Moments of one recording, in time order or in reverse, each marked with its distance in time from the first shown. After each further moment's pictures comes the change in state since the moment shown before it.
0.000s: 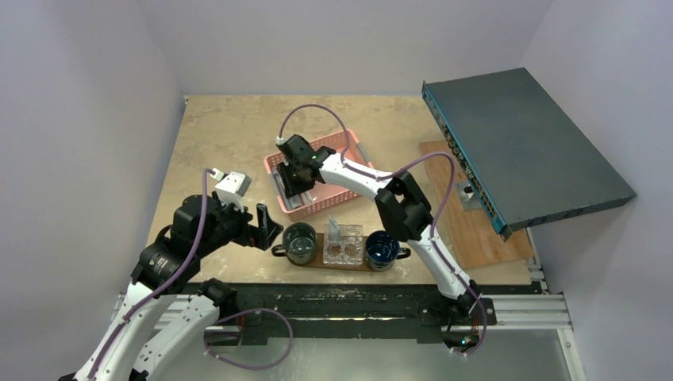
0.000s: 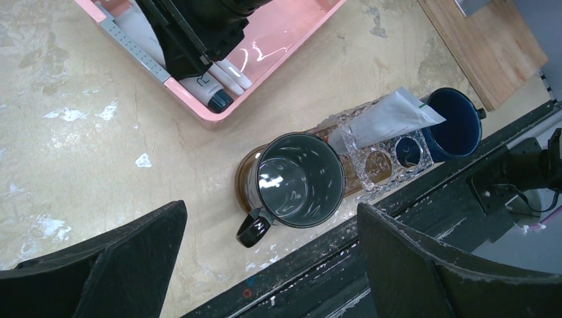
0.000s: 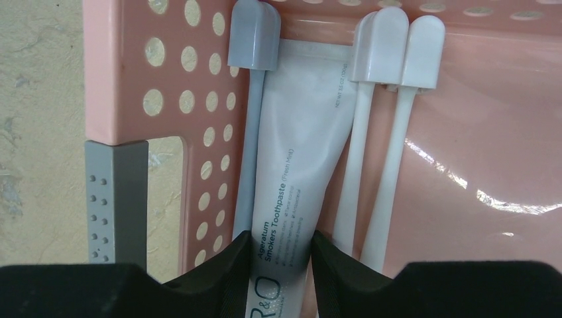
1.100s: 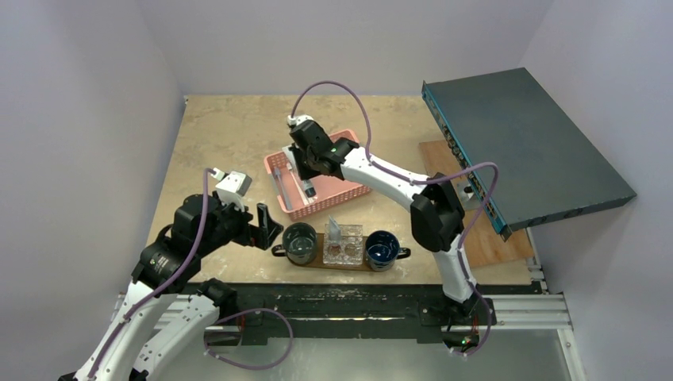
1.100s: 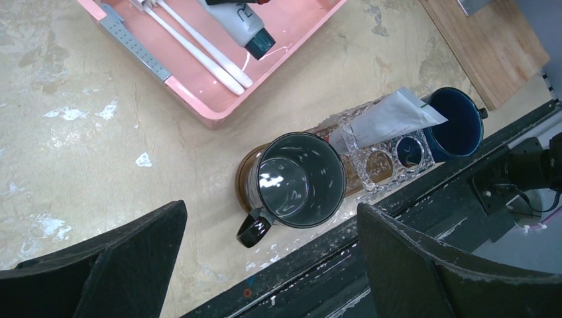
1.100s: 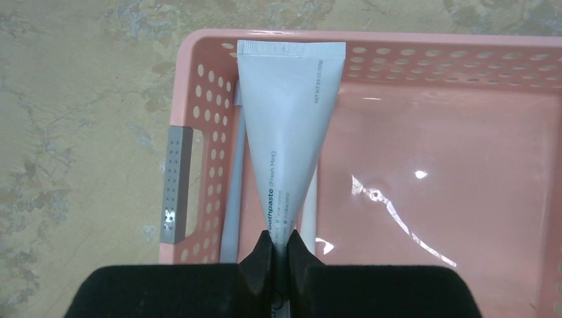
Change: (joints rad) left arm 0.000 0.005 0.000 0.000 -0.004 0.000; right arm 0.000 -0.286 -0.170 0.049 0.194 -0.029
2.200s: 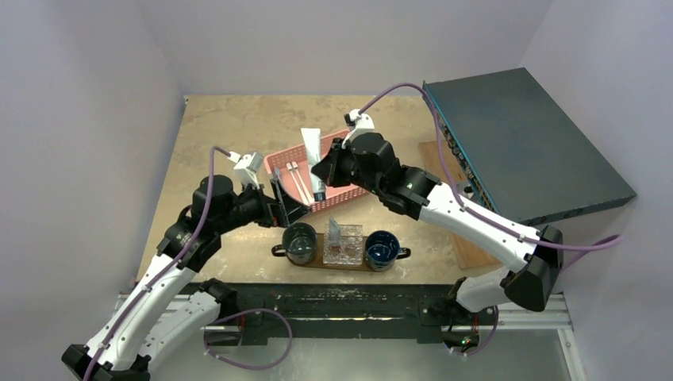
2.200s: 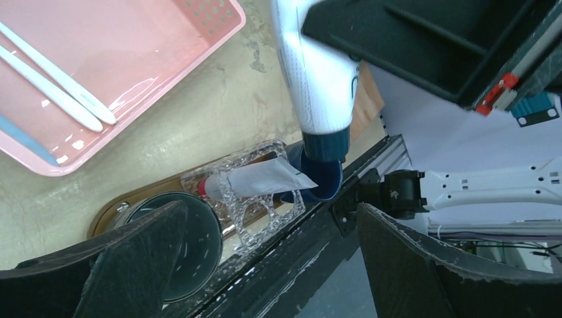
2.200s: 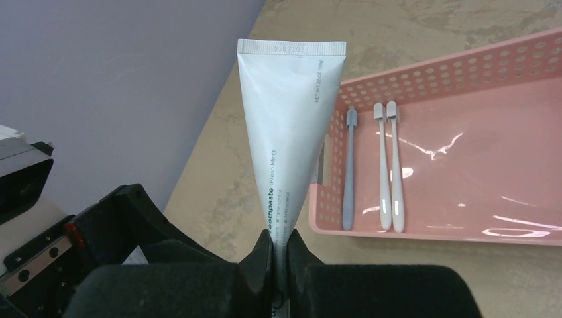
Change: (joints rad) left arm 0.000 0.156 -0.051 0.351 0.250 -0.352; right arm 0.057 -0.725 -0.558 0.276 -0.011 0.296
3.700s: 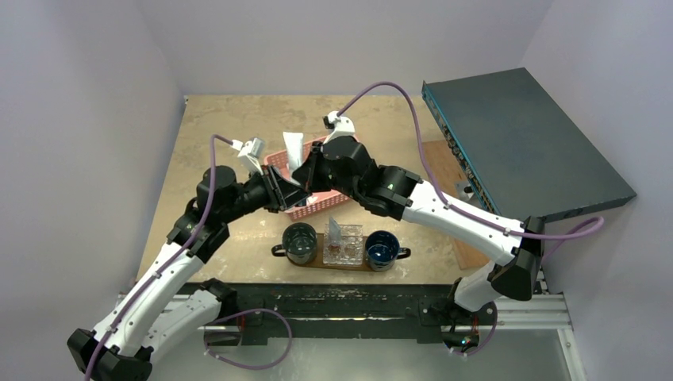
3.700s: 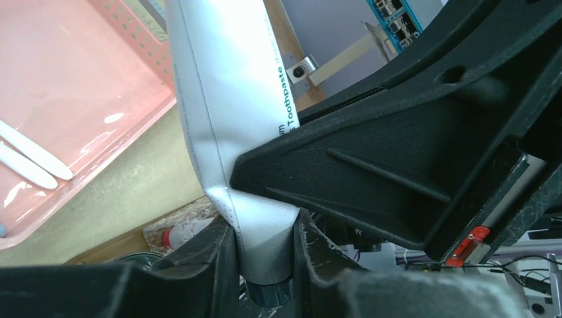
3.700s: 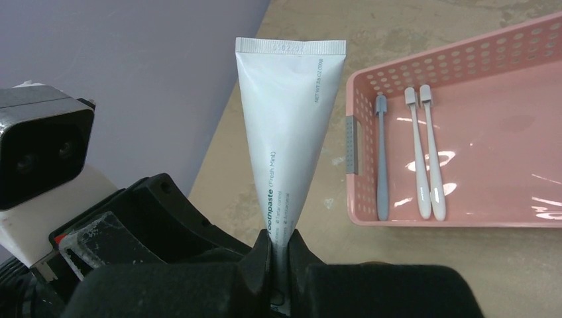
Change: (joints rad) left arm 0.001 0.092 -0.005 0.244 0.029 -0.113; right arm 0.135 0.113 0.182 -0.113 0.135 0.104
